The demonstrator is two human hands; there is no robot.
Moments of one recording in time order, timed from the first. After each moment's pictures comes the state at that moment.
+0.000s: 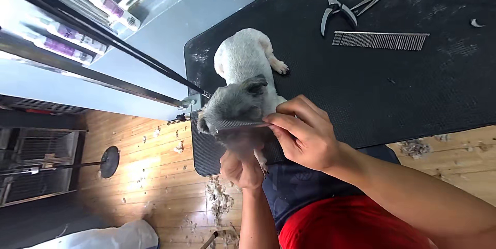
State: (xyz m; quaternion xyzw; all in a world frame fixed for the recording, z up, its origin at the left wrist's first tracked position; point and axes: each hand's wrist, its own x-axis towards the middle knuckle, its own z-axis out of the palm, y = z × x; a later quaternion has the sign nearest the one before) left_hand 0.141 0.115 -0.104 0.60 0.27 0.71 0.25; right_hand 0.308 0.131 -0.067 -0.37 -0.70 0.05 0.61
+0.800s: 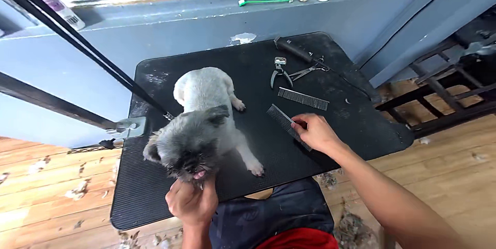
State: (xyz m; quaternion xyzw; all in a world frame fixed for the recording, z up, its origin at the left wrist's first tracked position) left_hand 0.142 0.123 -0.108 0.65 0.41 0.64 0.06; right_hand 0.483 0.166 -0.094 -0.73 -0.62 0.22 0.16
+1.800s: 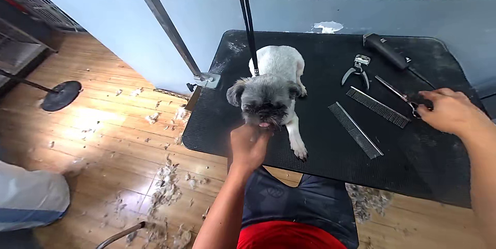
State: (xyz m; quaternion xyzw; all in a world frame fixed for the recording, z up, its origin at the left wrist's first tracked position) left_hand 0.137 0.110 -0.096 0.62 0.39 0.66 0.20; right_hand 0.658 0.261 -0.106 -0.71 -0.70 0.07 0.03
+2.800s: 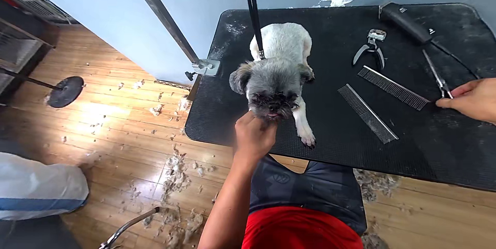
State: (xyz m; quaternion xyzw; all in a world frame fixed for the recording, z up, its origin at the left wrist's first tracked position) left_hand 0.138 0.114 -0.101 0.67 0.43 0.61 0.03; right_hand 0.653 0.235 -0.099 -0.82 -0.55 0.15 0.03
